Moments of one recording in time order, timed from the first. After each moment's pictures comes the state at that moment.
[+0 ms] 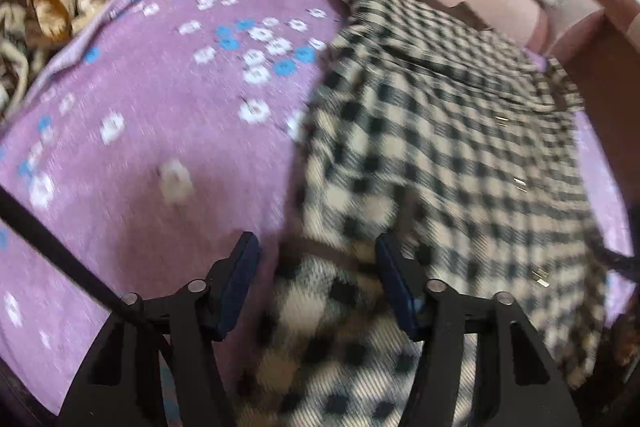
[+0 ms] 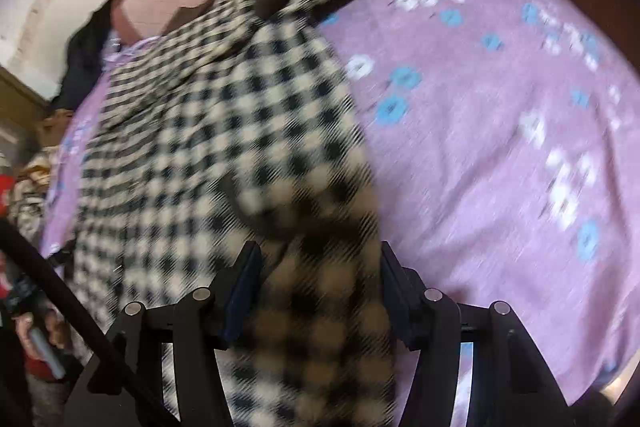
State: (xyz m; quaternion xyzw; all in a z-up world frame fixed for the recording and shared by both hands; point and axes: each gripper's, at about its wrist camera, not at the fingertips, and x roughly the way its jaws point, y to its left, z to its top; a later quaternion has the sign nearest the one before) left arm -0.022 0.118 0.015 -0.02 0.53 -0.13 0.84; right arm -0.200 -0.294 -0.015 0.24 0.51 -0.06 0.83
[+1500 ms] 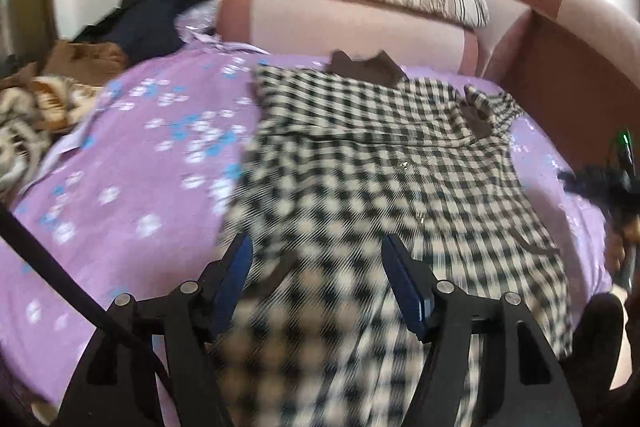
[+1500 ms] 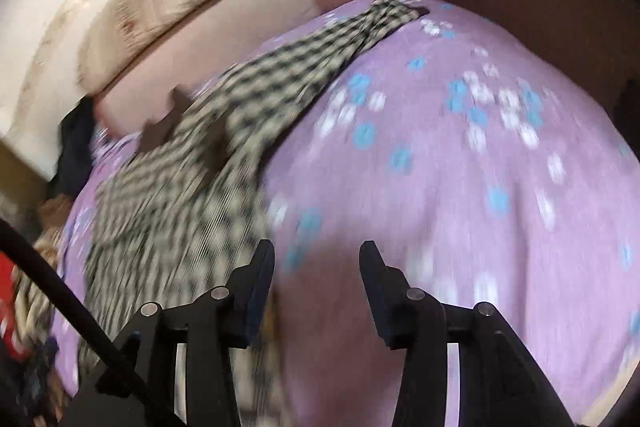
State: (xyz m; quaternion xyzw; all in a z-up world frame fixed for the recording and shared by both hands) left arm -0.074 0.043 0.078 0.02 0.42 -0.18 0.89; right arm -0.168 -0.400 0.044 0.26 0.40 -0.15 0.86
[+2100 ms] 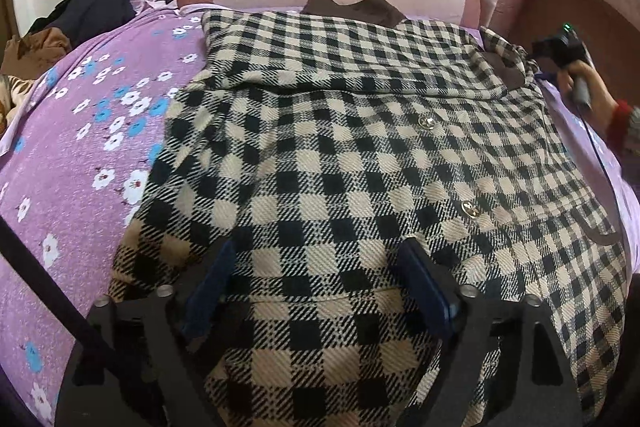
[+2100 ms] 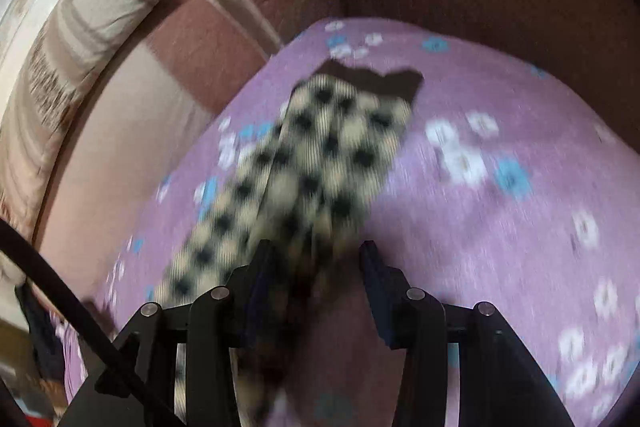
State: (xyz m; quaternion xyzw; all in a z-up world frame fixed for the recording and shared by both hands) left arm -0.025 0.007 -0.001 0.07 0.45 -0.20 0.87; right arm 0.031 -0.590 0.017 0.38 0.34 -0.27 0.82
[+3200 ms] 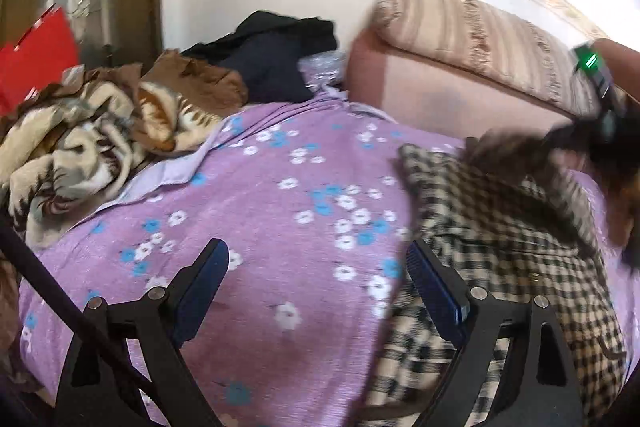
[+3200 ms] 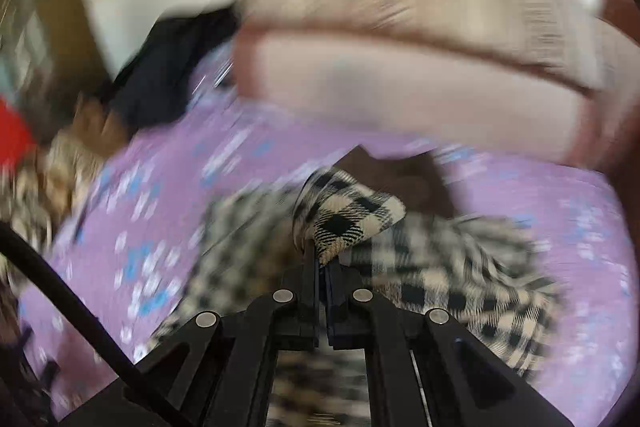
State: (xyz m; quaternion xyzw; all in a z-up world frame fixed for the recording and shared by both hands) left arm -0.022 0.157 0.098 -0.03 0.32 0.00 0.95; right arm 0.104 -0.113 0.100 0.00 0.43 0.03 0.90
